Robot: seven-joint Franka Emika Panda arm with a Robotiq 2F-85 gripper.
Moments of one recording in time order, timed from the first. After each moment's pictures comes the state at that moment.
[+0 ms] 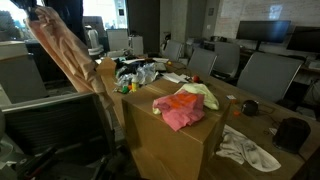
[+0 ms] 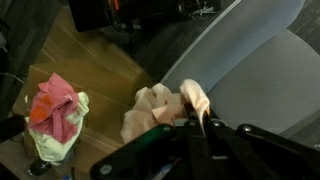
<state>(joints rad) 0.17 -0.31 0.35 -1.90 -0.10 1.43 0.65</state>
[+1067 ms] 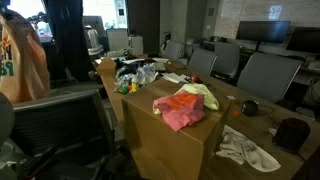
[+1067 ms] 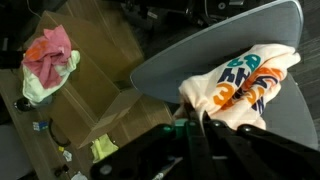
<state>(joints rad) 0.37 0.04 0.48 -1.56 -0.29 1.25 0.60</state>
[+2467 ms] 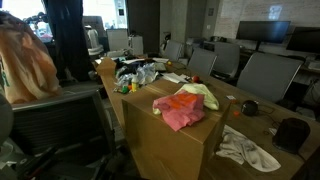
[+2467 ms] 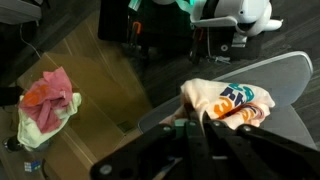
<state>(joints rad) 0.35 -0.27 0.39 -1.89 -0.11 1.27 0.53</state>
